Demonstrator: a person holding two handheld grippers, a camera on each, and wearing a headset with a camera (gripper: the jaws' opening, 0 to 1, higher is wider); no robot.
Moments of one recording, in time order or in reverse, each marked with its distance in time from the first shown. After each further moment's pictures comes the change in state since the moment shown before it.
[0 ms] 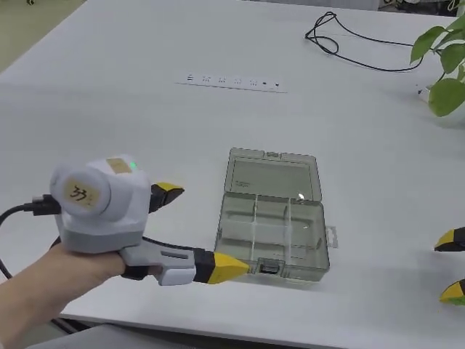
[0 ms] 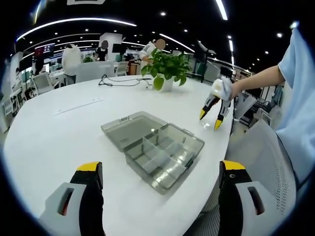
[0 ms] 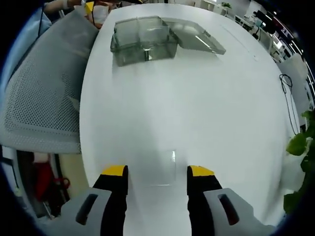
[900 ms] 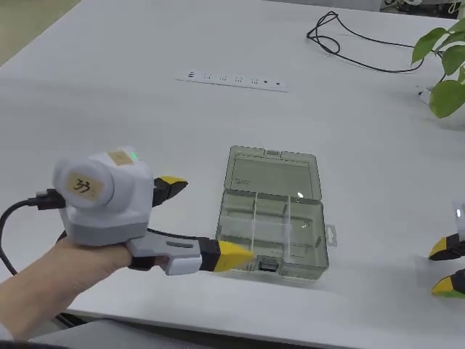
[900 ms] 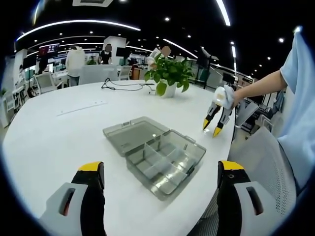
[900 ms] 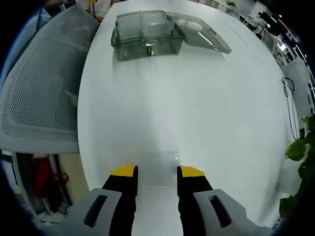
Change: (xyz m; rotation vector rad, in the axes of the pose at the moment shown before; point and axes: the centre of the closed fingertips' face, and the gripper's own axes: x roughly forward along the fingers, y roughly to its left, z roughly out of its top) left arm 0.003 0.003 0.009 -0.030 -0.053 0.016; right arm 0.004 0.002 0.001 -0.029 0.049 -0.008
